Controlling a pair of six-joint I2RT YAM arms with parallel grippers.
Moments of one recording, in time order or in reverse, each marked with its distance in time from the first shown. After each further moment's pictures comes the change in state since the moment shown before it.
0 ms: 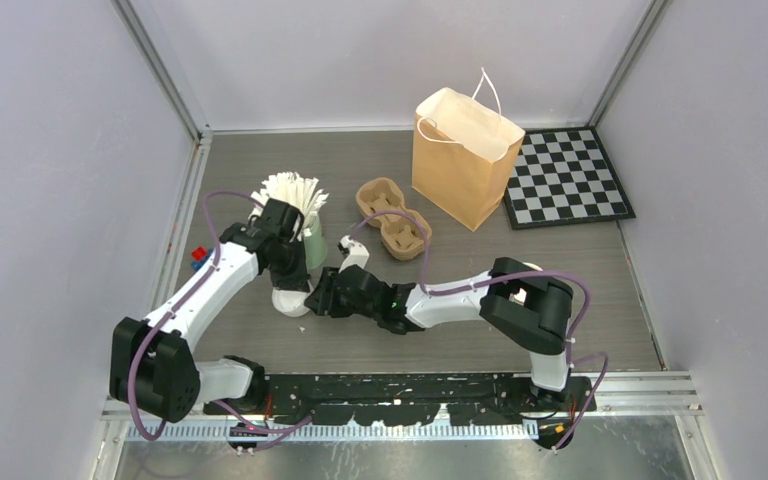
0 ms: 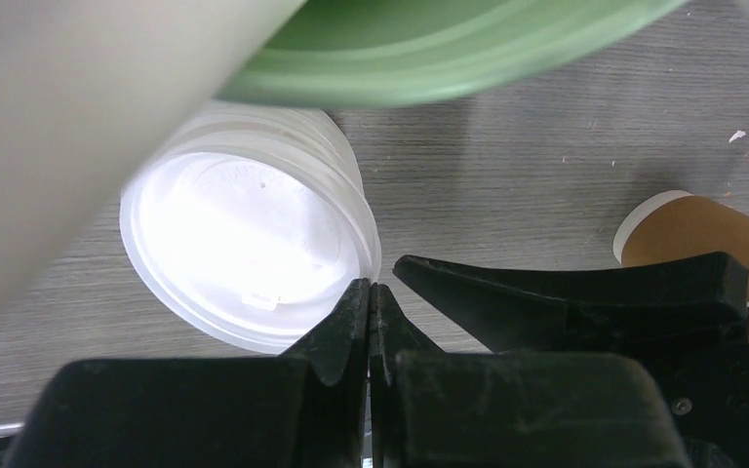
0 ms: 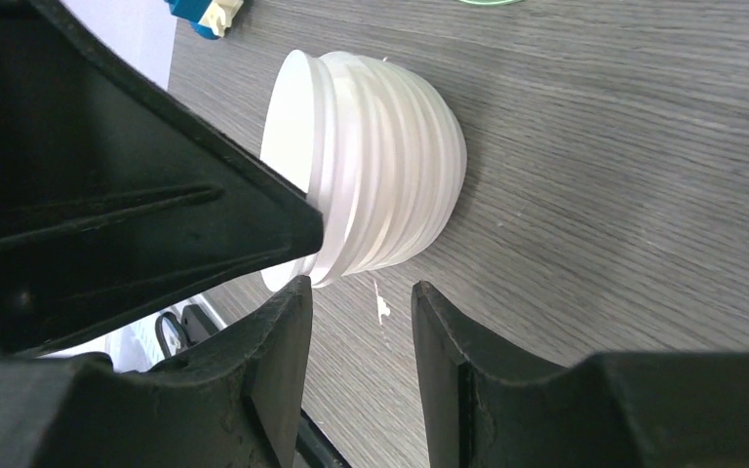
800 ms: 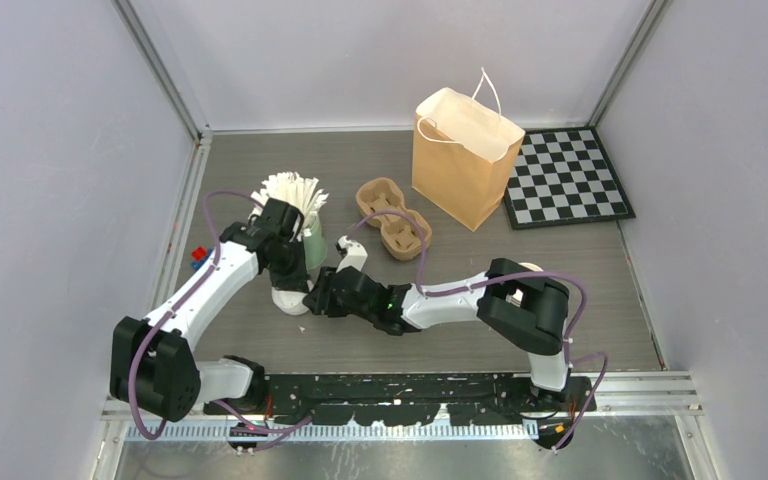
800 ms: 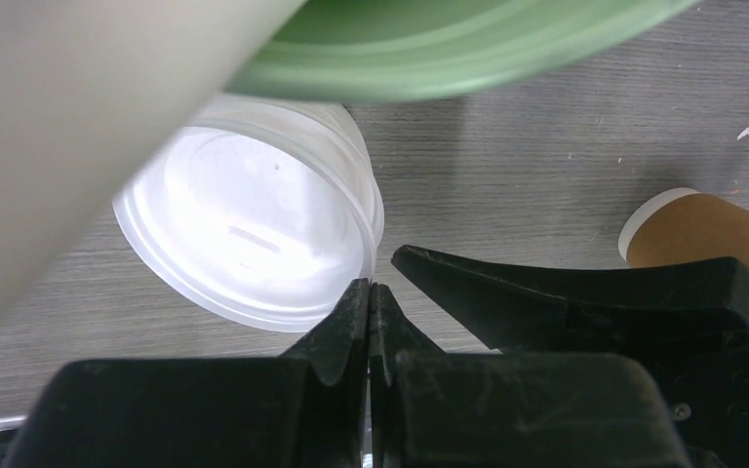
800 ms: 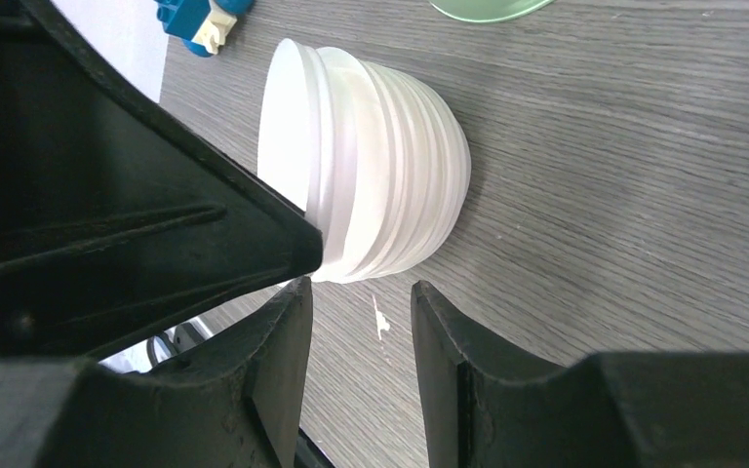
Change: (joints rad) left arm 0.000 0.007 0.006 -0.014 -0.002 0.001; right arm 0.011 0.013 0.031 -0.016 0.055 -0.001
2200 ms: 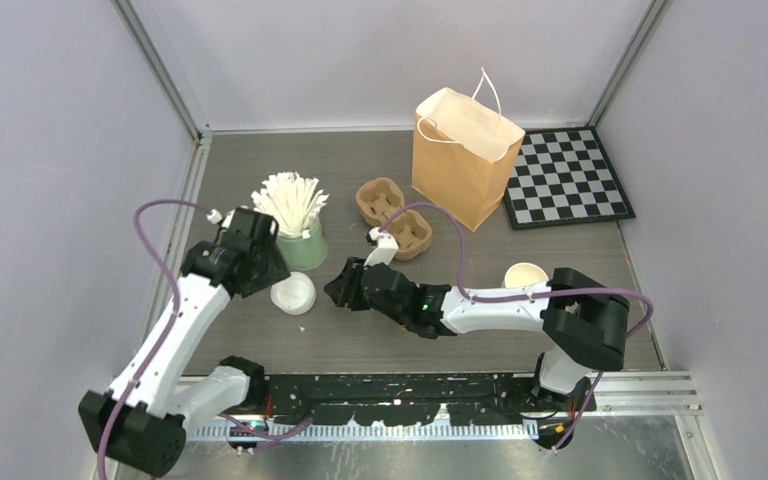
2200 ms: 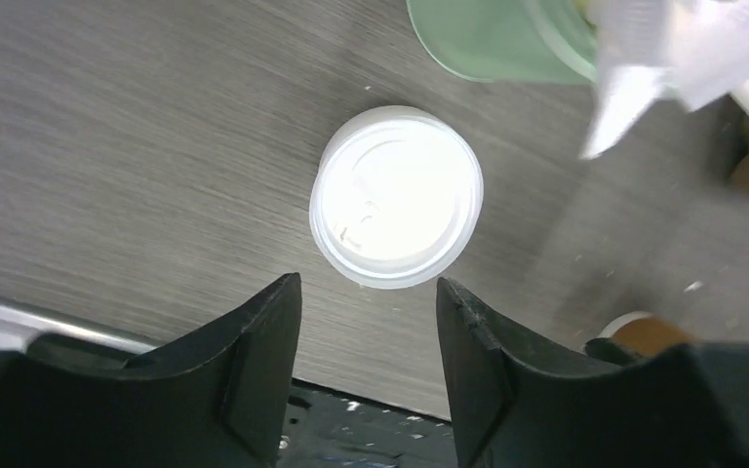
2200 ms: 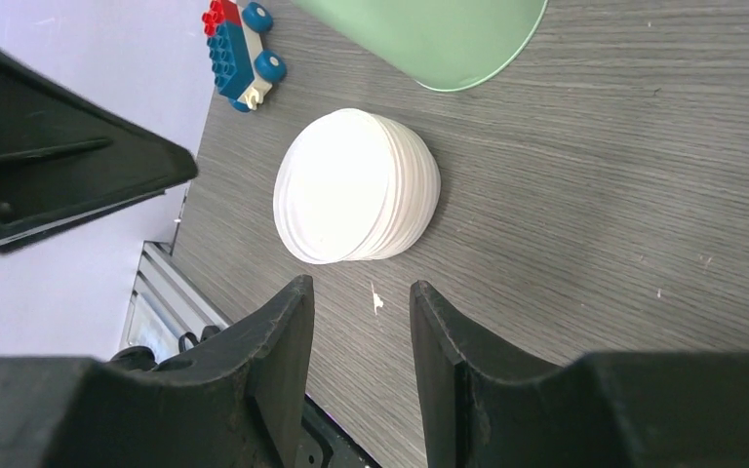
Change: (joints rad) left arm 0.024 -0.234 0.043 -0.151 -0.309 -0.187; right arm 0.000 -0.283 -0.170 -0.034 0.104 -0.038
